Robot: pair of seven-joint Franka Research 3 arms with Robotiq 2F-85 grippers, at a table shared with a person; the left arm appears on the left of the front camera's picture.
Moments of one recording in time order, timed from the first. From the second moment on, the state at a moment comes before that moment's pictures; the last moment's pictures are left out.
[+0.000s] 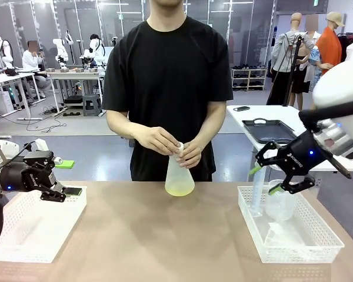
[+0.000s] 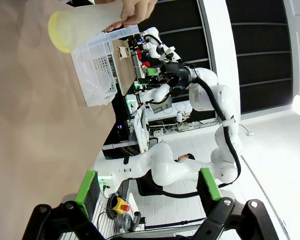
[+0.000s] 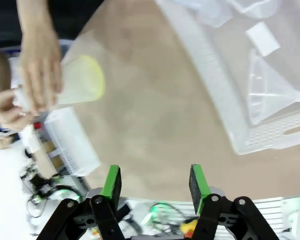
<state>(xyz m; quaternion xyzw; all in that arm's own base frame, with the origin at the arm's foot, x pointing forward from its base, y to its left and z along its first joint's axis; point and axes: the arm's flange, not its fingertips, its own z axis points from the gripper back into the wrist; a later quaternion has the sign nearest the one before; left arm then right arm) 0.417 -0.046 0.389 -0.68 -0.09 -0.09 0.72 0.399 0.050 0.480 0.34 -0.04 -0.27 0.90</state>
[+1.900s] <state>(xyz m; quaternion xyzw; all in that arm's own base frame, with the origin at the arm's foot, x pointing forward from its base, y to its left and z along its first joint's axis) 0.417 -0.046 0.389 -0.68 -0.09 -0.09 0.72 0.417 0.017 0.436 0.65 0.02 -0.09 0.76</state>
